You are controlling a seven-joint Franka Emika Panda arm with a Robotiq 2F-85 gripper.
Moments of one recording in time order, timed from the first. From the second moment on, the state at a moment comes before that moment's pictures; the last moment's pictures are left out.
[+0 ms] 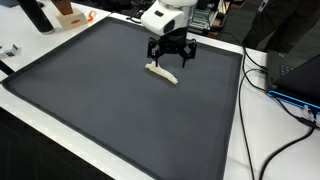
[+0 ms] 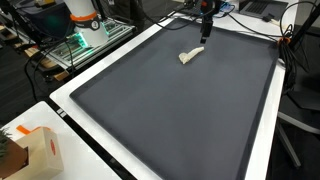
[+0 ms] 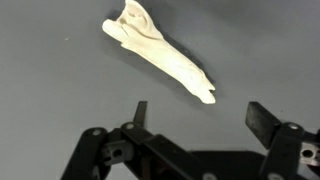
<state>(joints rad) 0.18 0.41 0.15 -1.93 -0.11 2.31 -0.06</state>
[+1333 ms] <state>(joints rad) 0.05 0.24 0.21 -1.95 0.12 2.15 -0.79</state>
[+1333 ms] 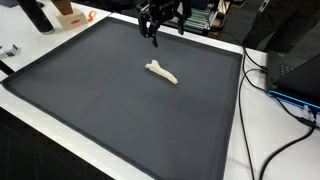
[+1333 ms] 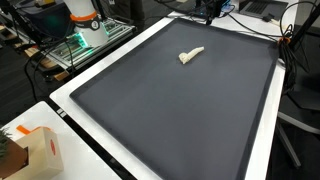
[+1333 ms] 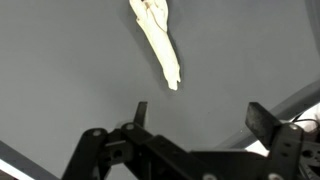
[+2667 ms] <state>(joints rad) 0.03 0.35 0.23 -2.13 0.17 2.48 -1.13</state>
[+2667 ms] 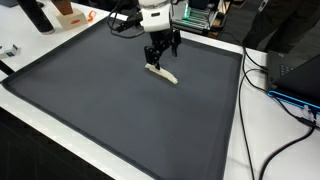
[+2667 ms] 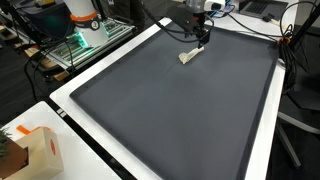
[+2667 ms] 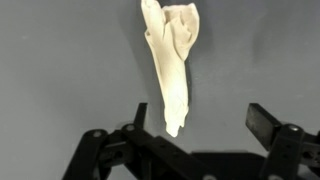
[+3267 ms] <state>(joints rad) 0.03 0.42 0.23 -2.15 0.14 2.61 -1.18</state>
